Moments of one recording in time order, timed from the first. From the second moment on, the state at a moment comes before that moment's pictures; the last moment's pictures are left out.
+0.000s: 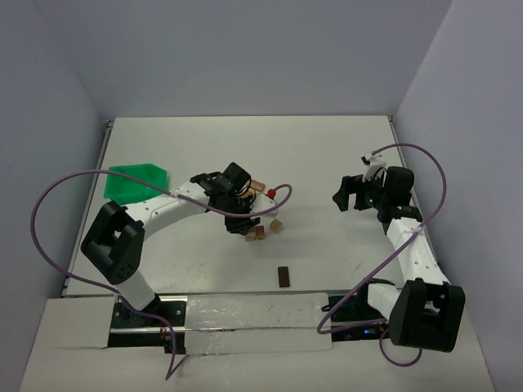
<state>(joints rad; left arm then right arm) -0.77 1.66 1.18 -0.69 0.40 0.71 -0.18 1.06 0.65 -0.25 -0.52 -0.13</state>
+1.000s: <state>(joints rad) -0.76 1.67 1.19 -0.69 0.39 0.72 -0.18 1.07 0.65 -0.25 -0.52 -0.13</state>
